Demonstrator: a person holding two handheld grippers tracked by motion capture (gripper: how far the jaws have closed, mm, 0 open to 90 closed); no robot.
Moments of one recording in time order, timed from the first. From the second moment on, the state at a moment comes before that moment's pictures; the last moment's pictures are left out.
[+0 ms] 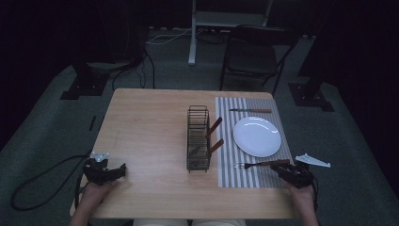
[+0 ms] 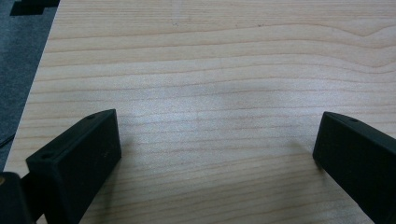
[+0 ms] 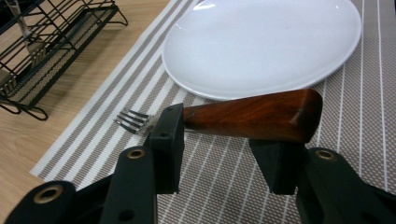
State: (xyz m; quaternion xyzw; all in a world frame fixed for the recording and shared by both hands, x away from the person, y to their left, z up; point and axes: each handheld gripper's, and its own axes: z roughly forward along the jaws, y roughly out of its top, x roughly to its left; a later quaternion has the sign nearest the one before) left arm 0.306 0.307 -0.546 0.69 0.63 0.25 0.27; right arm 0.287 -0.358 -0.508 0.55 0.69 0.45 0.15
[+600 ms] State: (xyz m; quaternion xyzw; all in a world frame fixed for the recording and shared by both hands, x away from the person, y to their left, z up) left arm 0.306 0.307 -0.546 0.68 0.63 0.25 0.27; right arm 0.288 -0.383 -0.542 0.58 0.68 0.43 0.14
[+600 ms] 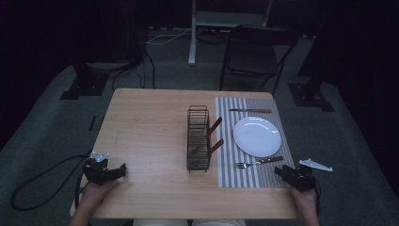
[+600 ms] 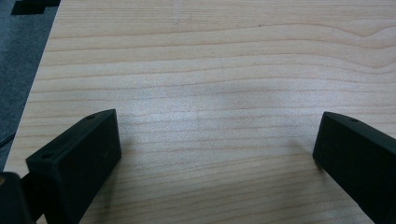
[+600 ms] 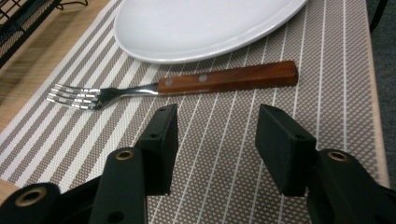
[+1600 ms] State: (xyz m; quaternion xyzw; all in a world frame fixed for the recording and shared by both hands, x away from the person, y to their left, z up) left arm 0.306 0.307 -0.546 0.68 0.63 0.25 0.27; right arm 0.256 -0.318 -0.548 0.61 0.66 0.34 0.28
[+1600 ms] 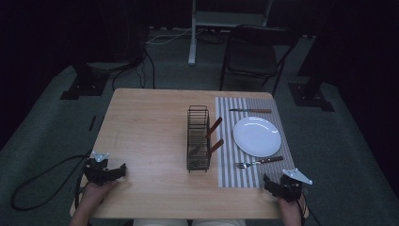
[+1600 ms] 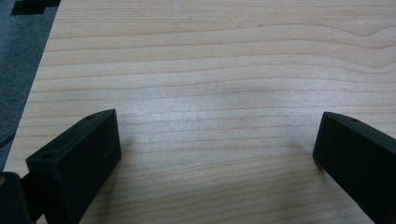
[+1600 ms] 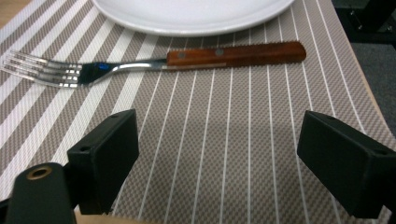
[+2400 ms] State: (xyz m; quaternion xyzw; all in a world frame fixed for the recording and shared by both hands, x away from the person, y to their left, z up) left arm 0.306 0.305 -0.546 0.68 0.63 0.25 0.27; right arm 0.249 -0.317 -0.548 0.64 0.64 0.30 0.31
